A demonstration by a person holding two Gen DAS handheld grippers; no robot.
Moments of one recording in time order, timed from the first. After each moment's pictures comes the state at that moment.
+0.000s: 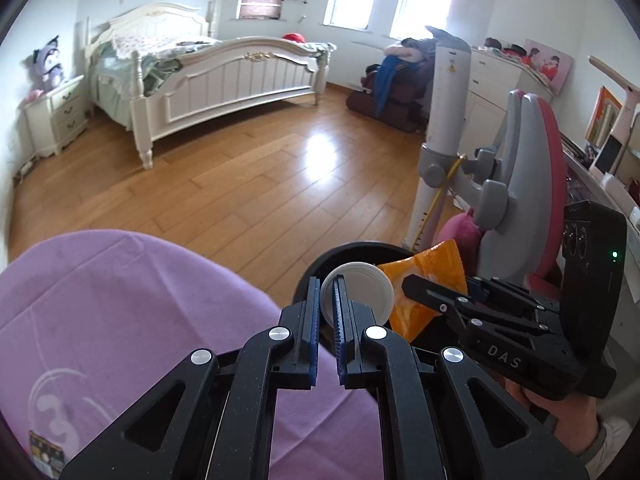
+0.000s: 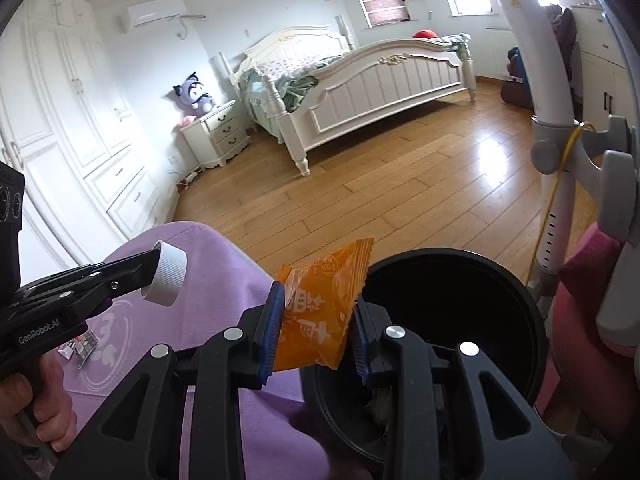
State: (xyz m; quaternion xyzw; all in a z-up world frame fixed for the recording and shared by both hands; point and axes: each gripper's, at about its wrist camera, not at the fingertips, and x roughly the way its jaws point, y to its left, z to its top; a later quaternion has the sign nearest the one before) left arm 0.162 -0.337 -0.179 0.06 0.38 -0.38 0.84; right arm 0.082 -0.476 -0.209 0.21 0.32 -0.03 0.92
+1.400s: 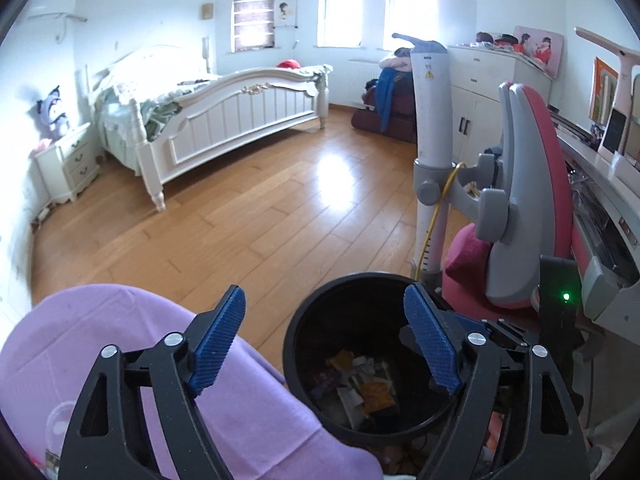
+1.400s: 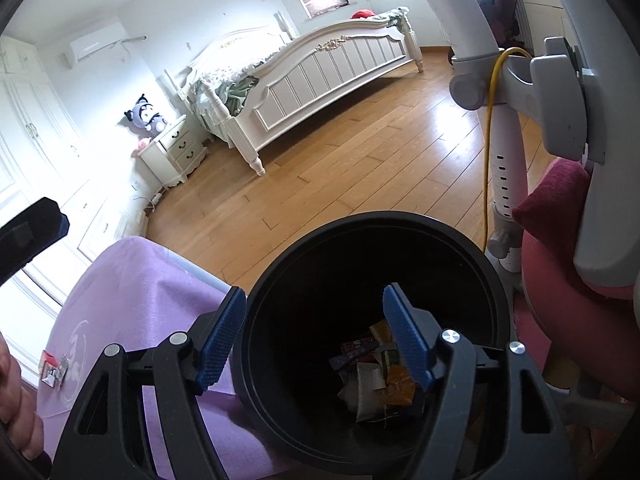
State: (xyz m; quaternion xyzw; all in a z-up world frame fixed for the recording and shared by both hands) left arm 0.130 -0.369 -0.145 0.11 0.31 -0.35 0.88; right arm 0.055 -0.520 -0.239 0.27 0.34 -0.07 0.90
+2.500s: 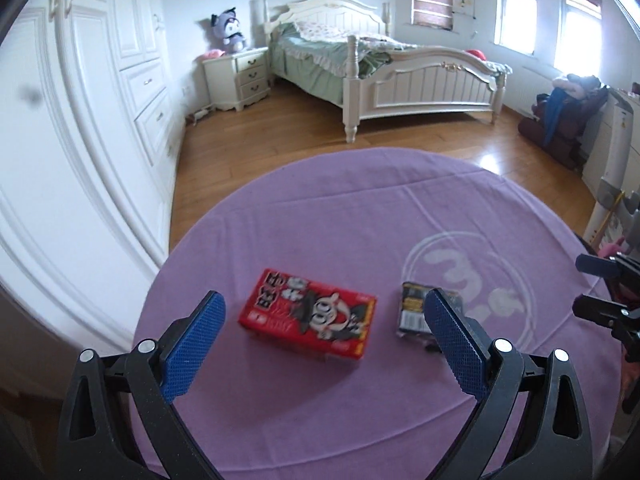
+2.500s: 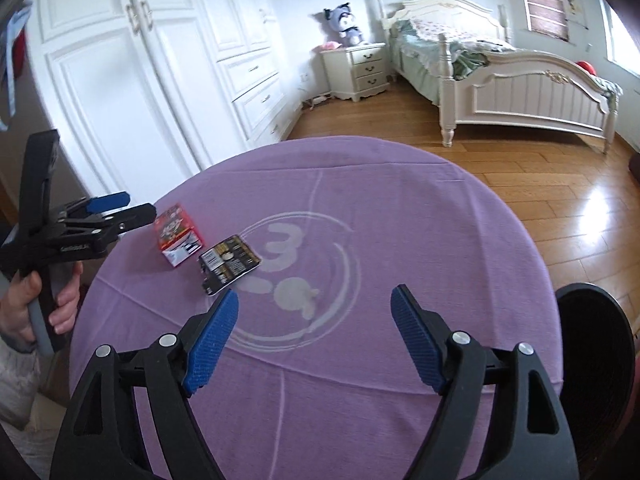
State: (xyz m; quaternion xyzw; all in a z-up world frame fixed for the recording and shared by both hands) left arm 0.149 0.048 -0.169 0.06 0.39 -0.08 0.91; right arm 0.108 -0.226 -0.175 0.04 0.39 0.24 0.89
